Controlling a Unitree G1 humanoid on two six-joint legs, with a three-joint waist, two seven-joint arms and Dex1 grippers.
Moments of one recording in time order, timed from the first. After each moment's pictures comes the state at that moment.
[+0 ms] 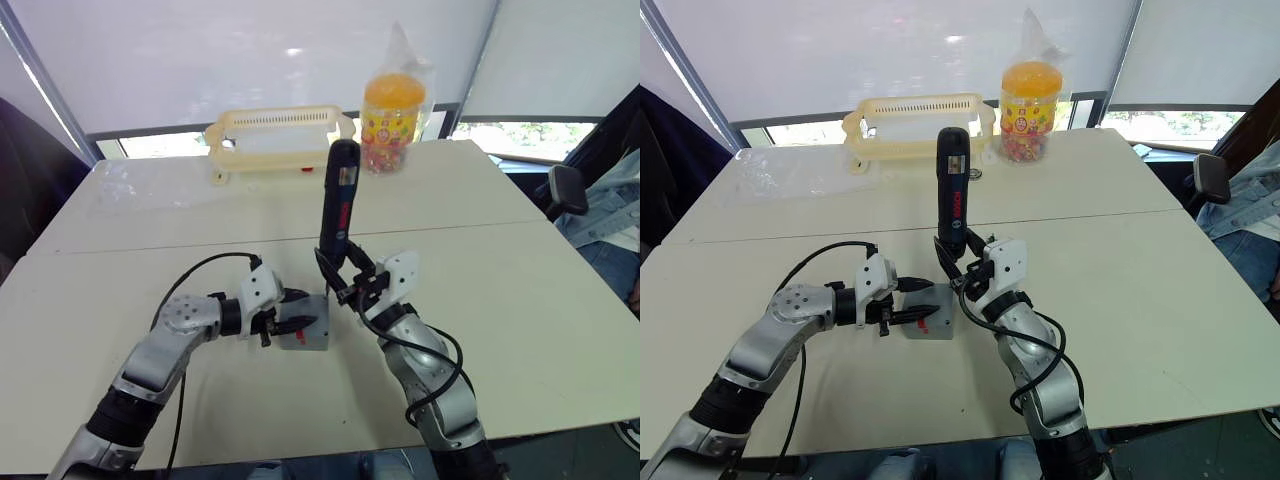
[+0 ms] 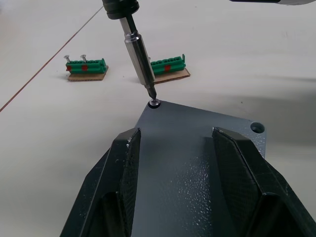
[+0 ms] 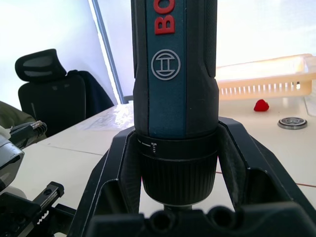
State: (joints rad) left arm -0.35 0.56 -0.21 -0.13 -0.26 0.30 -0.95; right arm -0.20 -0.02 0.23 -0.31 0.16 0.16 0.26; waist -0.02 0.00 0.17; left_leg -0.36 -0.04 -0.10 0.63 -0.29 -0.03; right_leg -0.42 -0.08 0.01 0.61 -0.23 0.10
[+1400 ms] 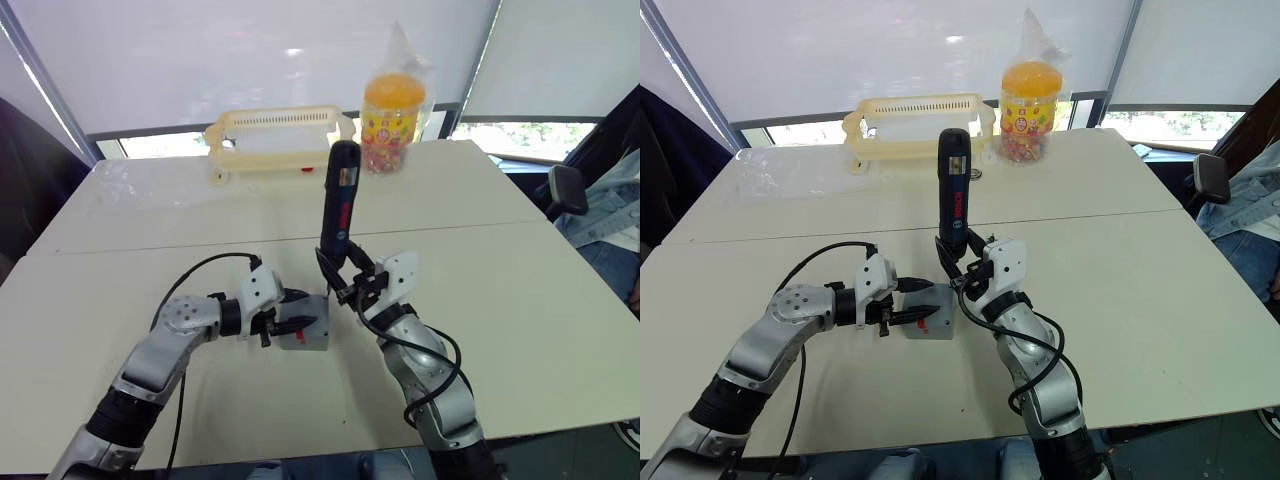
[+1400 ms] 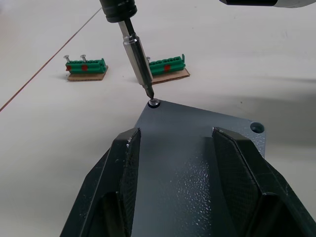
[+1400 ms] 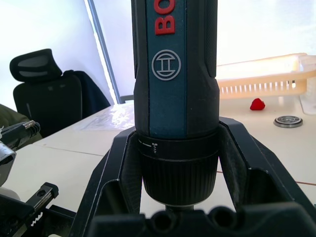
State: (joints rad) left arm -0.35 0.56 -0.21 -0.13 -0.26 0.30 -0.95; right arm -0.20 -0.02 0.23 -0.31 0.15 0.17 0.24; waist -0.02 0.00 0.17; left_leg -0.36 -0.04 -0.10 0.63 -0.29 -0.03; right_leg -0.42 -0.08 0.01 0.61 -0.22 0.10
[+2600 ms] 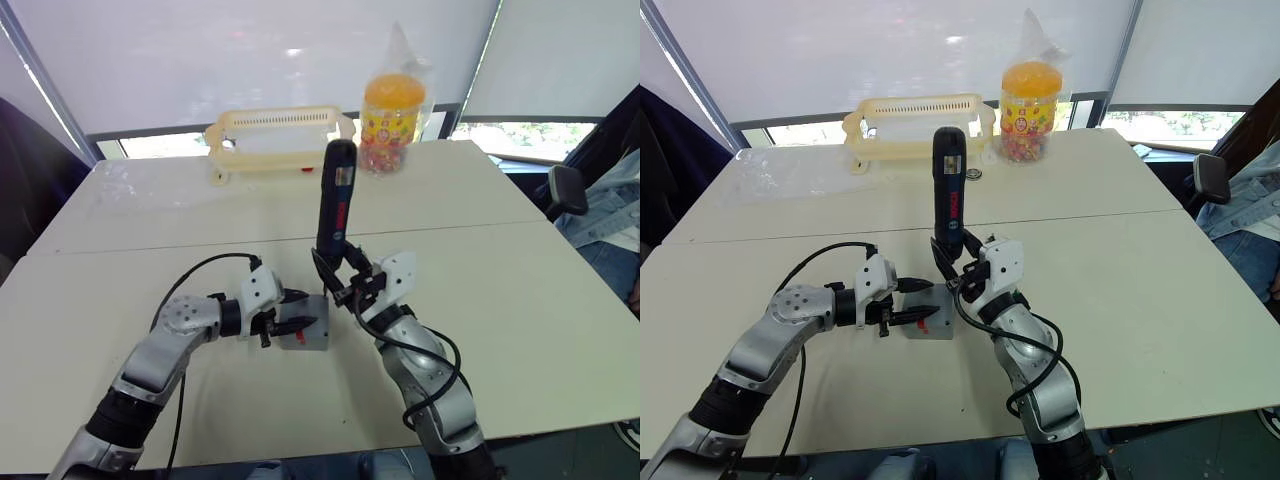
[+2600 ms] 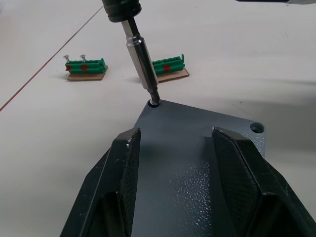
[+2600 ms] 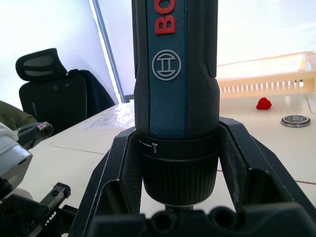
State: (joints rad) left arm -0.35 0.56 -0.21 -0.13 -0.26 0.30 -0.95; right arm -0.19 -0.01 0.25 -0.35 0.14 0.21 0.24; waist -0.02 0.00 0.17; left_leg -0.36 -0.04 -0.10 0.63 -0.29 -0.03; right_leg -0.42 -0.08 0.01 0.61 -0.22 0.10
